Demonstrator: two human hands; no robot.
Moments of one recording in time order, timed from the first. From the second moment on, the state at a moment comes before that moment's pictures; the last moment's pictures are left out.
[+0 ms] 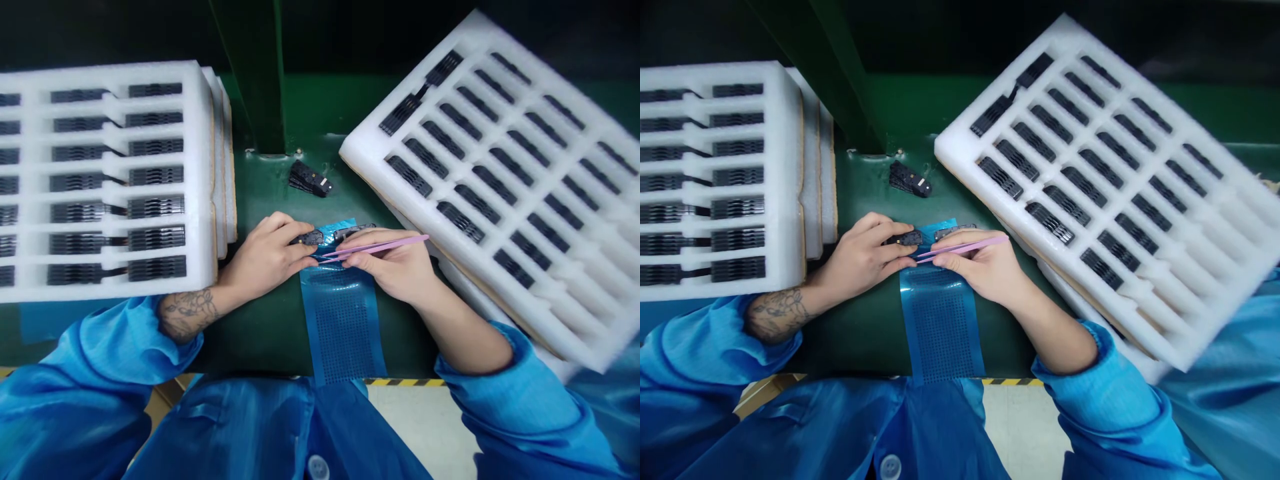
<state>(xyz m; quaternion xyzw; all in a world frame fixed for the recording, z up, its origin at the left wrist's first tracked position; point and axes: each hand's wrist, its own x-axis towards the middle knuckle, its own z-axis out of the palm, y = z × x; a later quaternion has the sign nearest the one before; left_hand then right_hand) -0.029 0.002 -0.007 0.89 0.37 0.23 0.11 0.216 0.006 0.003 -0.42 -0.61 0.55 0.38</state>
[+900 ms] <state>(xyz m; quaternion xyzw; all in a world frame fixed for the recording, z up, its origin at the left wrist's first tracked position) -0.029 0.001 -0.006 0.89 0.36 0.24 0.10 0.210 0.004 -0.003 -0.44 -0.65 0.47 0.41</state>
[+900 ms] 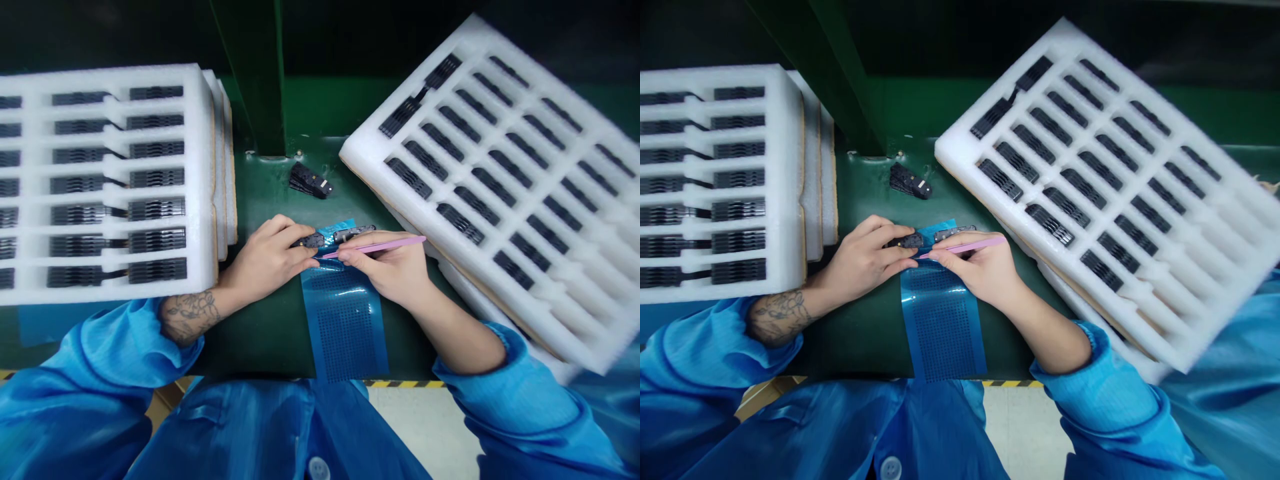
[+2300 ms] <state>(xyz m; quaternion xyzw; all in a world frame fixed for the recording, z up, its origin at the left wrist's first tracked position) -0.027 0.002 -0.006 0.87 0.36 0.30 0.14 0.204 0.008 -0.003 -0.55 -0.56 0.43 0.44</state>
